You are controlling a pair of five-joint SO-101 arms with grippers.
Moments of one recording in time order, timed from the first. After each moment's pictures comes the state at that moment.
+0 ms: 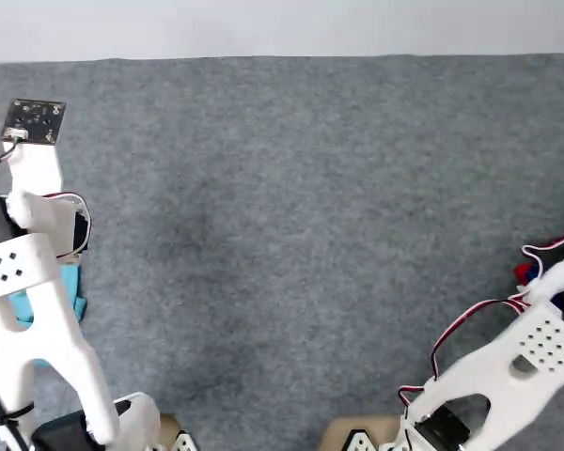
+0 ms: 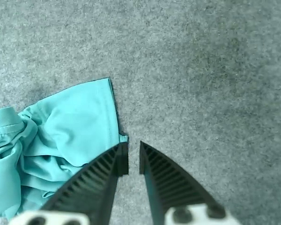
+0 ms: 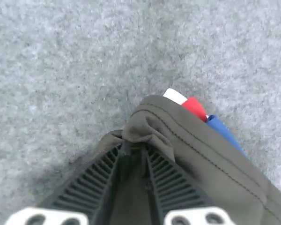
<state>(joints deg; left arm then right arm) -24.3 -21.5 6.8 96.7 -13.8 43.1 45.5 -39.0 55.1 33.5</state>
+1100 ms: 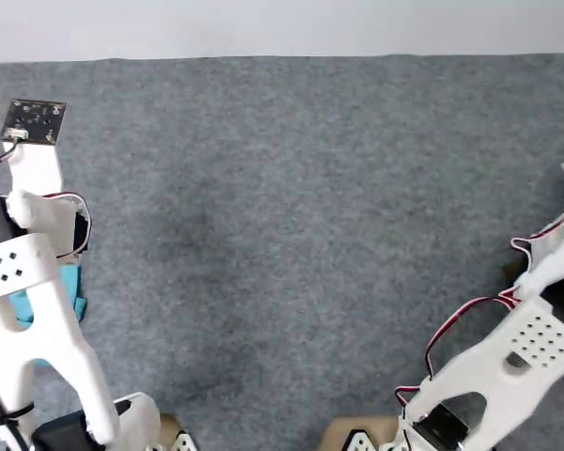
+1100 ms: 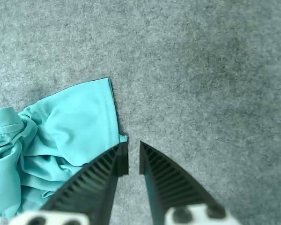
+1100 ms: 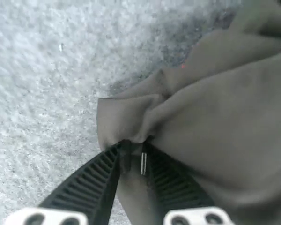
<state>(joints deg) -24.3 -21.5 6.8 96.9 -13.8 39.7 44.3 -39.1 95.6 33.6</state>
